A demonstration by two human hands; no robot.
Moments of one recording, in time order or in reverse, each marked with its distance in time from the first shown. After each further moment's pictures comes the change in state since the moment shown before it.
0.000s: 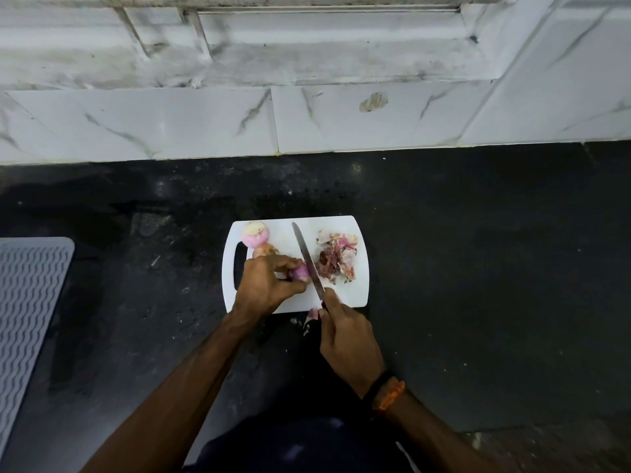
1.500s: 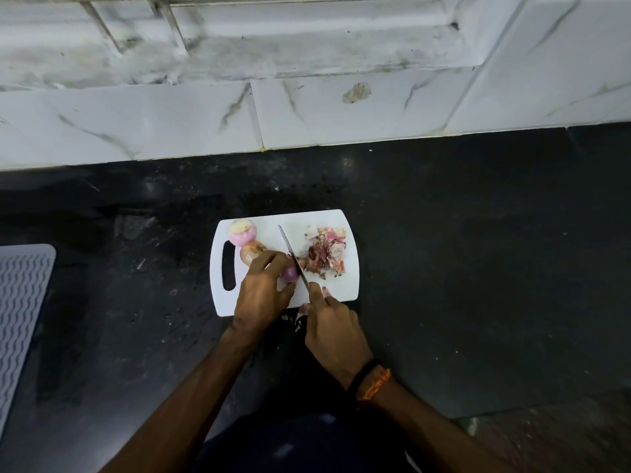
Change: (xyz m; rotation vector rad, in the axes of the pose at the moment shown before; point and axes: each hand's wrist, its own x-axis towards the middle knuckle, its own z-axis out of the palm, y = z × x) left_hand -0.012 -0.015 0.025 0.311 0.068 0.200; right_hand 0.009 -0.004 0.003 -0.228 -0.173 0.097
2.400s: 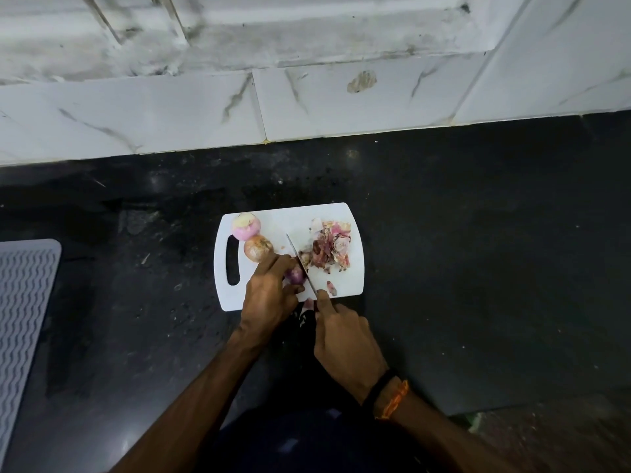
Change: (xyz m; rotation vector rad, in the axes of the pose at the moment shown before) left_hand -0.012 0.004 0.006 -0.034 -0.025 -0.078; right_hand -0.017 -0.006 -0.021 0.031 -0.186 0.067
